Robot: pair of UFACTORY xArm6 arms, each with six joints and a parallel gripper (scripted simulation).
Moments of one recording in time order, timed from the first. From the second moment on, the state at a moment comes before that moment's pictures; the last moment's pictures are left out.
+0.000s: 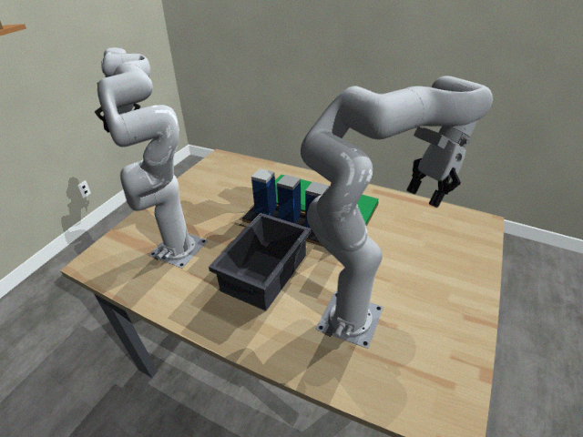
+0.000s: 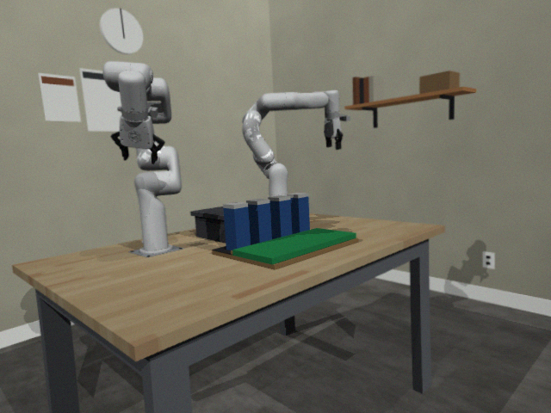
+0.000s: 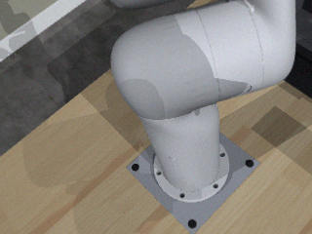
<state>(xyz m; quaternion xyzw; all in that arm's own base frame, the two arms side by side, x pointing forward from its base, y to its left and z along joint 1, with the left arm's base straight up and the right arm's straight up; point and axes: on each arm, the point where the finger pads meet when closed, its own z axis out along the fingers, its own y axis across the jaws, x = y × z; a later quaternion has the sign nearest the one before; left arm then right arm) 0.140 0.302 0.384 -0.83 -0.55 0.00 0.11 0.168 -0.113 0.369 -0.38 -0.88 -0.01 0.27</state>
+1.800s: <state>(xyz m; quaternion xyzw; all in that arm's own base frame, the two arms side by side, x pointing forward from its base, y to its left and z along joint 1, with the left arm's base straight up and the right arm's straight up) 0.140 0.302 0.384 -0.83 -0.55 0.00 0.11 0.189 -0.136 0.348 -0.57 -0.78 0.03 0.24</state>
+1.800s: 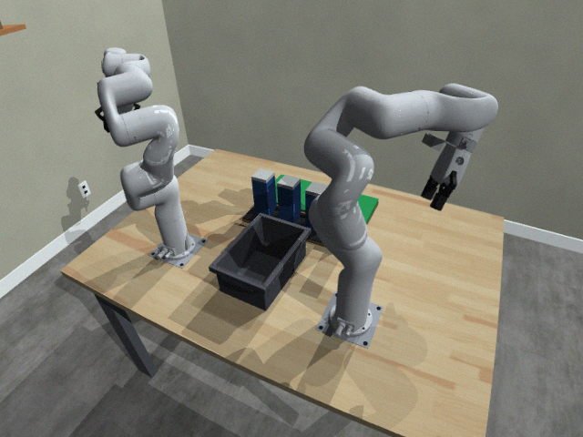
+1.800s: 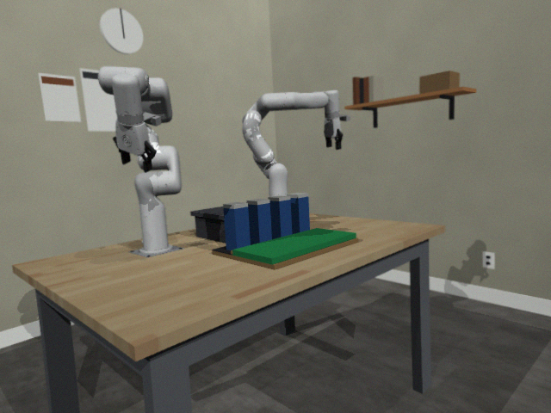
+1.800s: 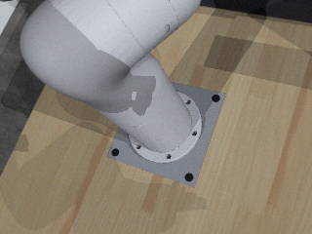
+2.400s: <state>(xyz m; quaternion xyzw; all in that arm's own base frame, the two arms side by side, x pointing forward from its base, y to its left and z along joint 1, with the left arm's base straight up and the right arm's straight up) 0.140 0.302 0.384 -0.83 -0.55 0.00 0.11 0.201 -0.153 0.334 -0.68 -0.70 0.05 0.21</state>
